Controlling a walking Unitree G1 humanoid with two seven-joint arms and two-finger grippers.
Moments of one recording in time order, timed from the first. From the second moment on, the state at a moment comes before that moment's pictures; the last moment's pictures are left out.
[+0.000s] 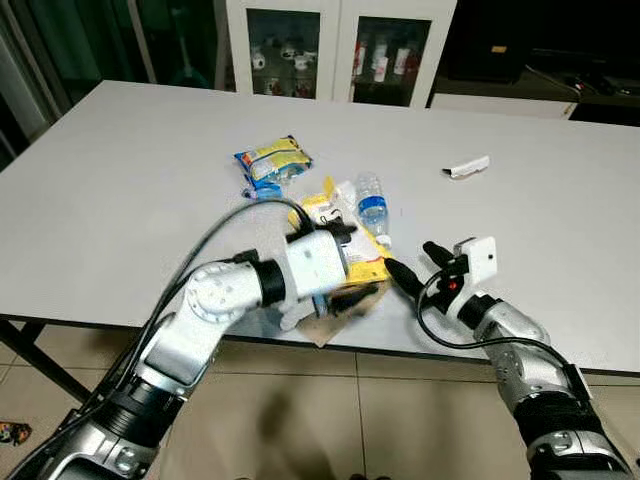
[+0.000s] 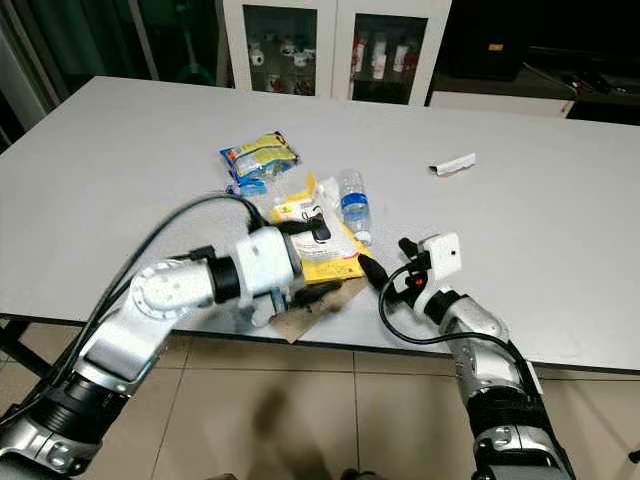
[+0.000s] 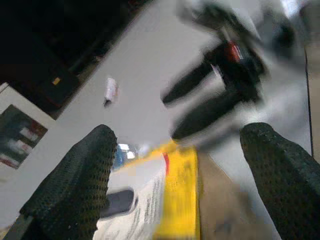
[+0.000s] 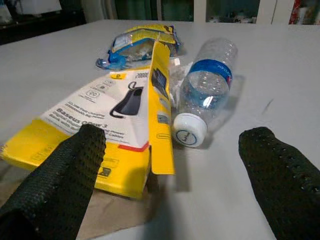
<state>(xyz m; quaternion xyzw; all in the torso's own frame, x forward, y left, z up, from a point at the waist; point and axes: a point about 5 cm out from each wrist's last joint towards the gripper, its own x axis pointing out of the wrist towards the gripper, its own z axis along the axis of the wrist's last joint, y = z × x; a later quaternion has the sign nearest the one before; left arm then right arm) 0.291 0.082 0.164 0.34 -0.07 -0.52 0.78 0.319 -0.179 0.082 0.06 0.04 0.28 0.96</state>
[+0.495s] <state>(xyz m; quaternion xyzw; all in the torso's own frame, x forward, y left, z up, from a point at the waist) 0.304 0.097 0.129 0.49 -0.03 -0.48 0.73 0.318 -0.175 0.078 0.07 0.04 0.27 0.96</state>
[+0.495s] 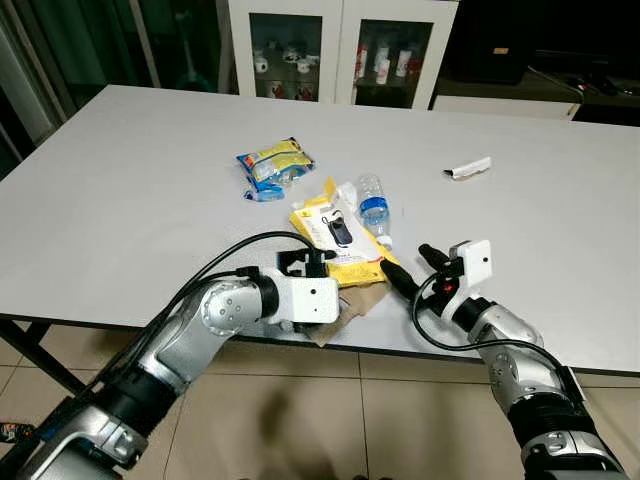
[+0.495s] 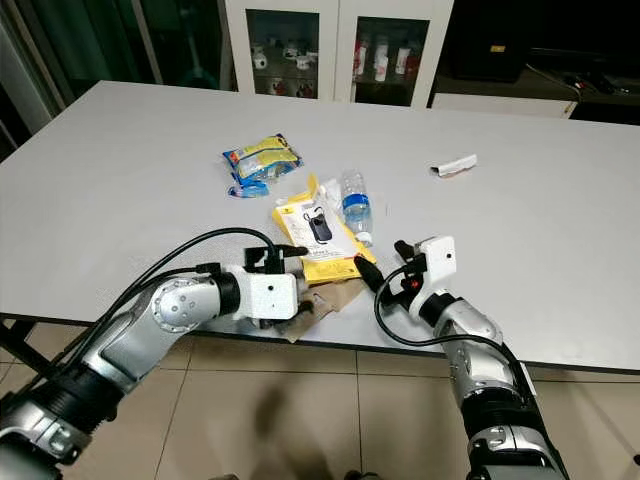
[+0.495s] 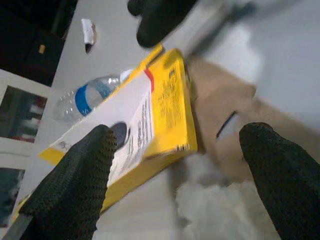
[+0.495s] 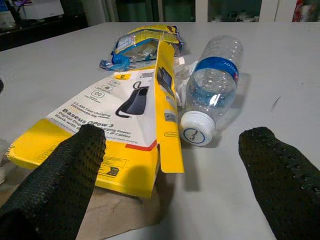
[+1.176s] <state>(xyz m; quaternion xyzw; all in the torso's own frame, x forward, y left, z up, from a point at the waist) 0.322 0.091 0.120 0.55 -0.06 -0.40 0.73 0.317 -0.172 0.077 0.07 0.04 0.28 0.96</state>
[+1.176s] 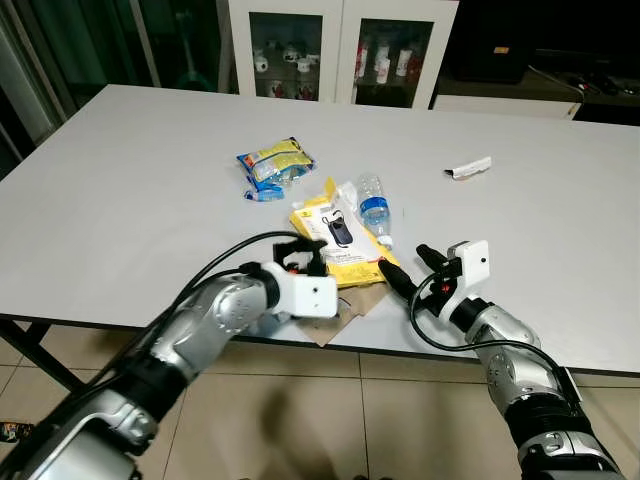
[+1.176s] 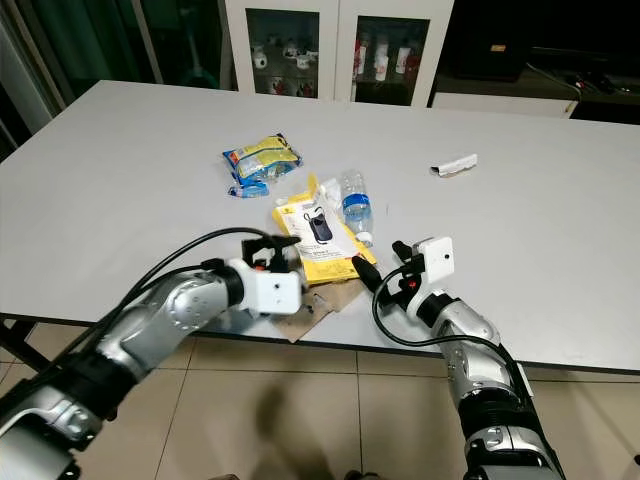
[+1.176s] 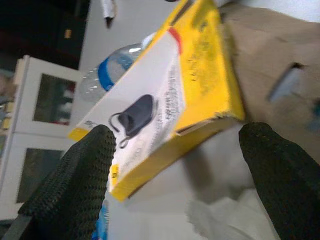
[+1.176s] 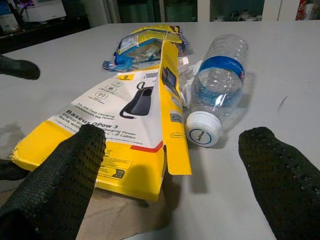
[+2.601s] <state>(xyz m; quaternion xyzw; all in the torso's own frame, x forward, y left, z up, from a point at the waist) 0.330 0.077 0.089 0.61 -0.07 -0.33 0.72 0.317 -0.162 0.076 0.09 0.04 0.28 0.95</state>
